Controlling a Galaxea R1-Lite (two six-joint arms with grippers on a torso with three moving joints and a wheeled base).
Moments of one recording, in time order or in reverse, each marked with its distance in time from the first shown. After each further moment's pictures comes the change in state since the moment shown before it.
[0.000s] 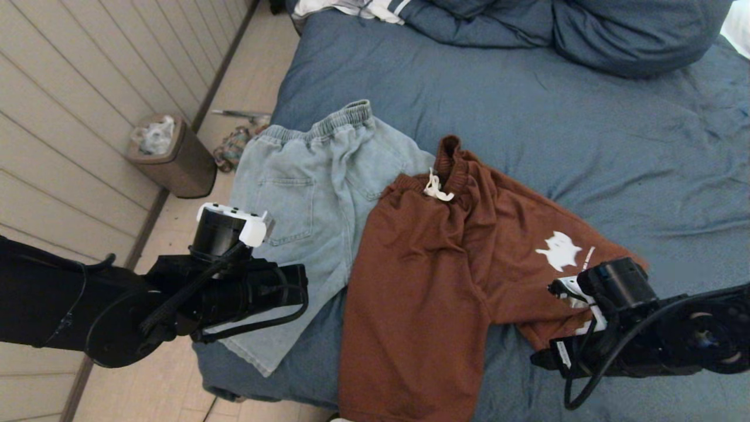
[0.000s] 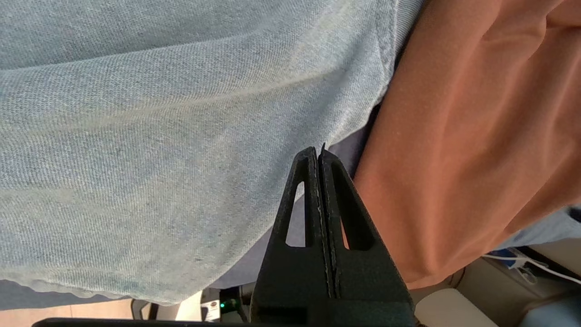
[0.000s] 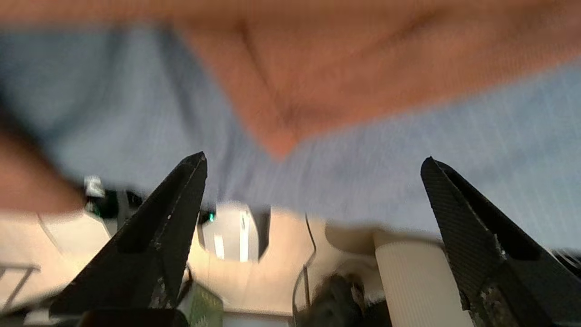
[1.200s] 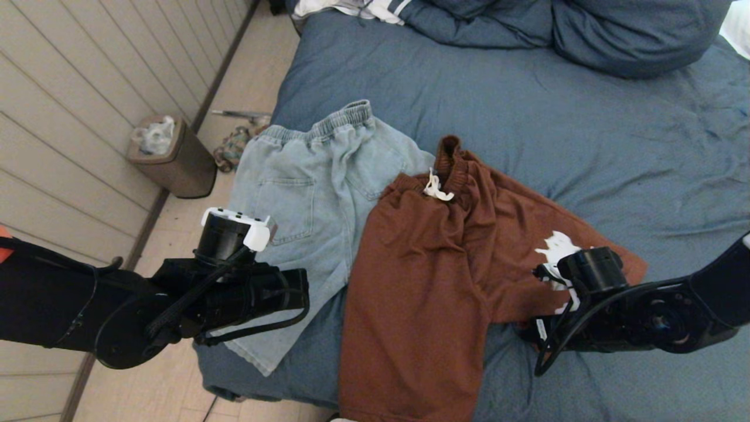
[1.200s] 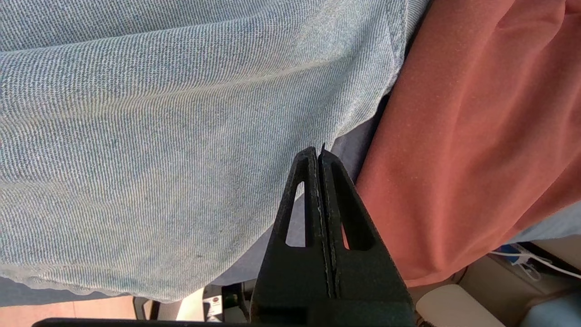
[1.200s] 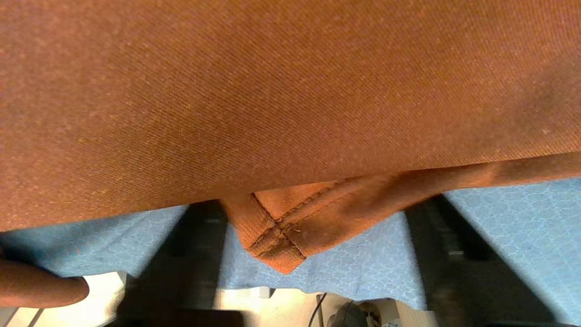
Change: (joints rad) left arm 0.000 0.019 0.006 -0.008 -0.001 0.000; right arm -0.023 0.131 -0.082 -0.149 0.006 0.013
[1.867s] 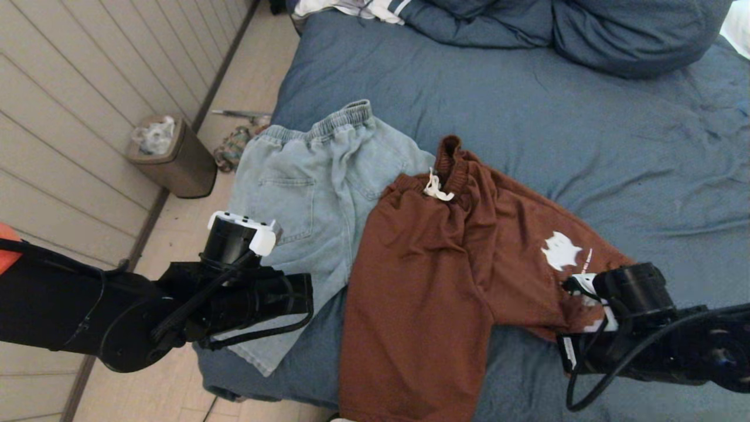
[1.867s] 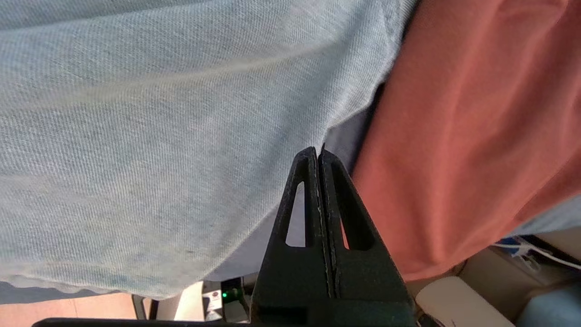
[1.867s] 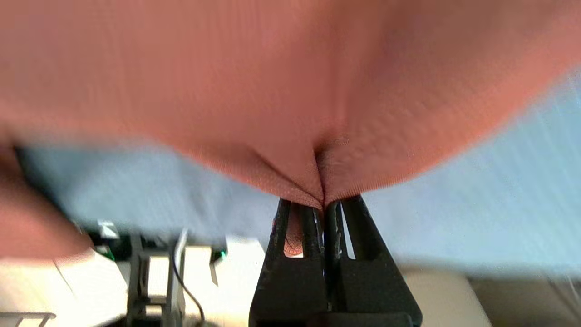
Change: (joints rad) left arm -0.019 0.009 0.003 0.003 -0.002 -0.002; right arm -0.004 -0.190 0.194 0.013 -0.010 0.024
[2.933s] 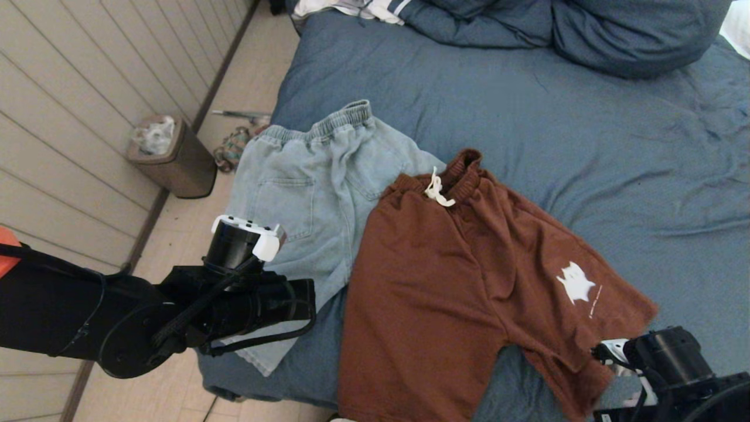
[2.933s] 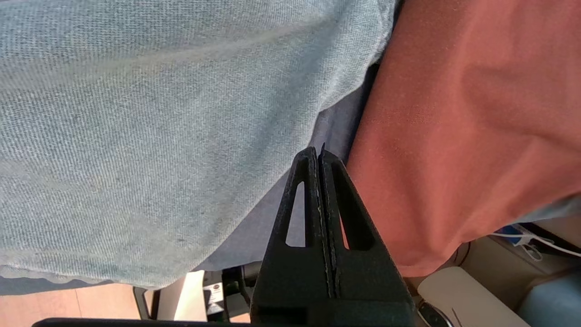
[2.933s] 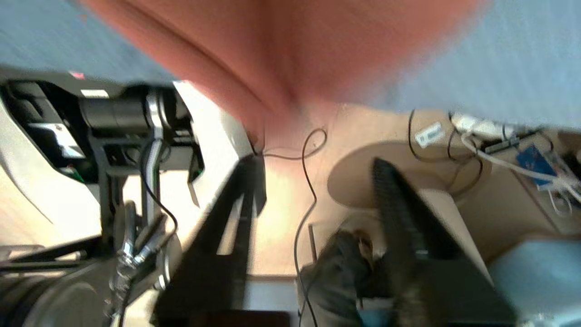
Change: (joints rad) left arm -0.021 -0.005 0.010 0.009 0.002 0.001; right arm -0.025 -0.045 0.287 -0.014 -0.011 -0.002
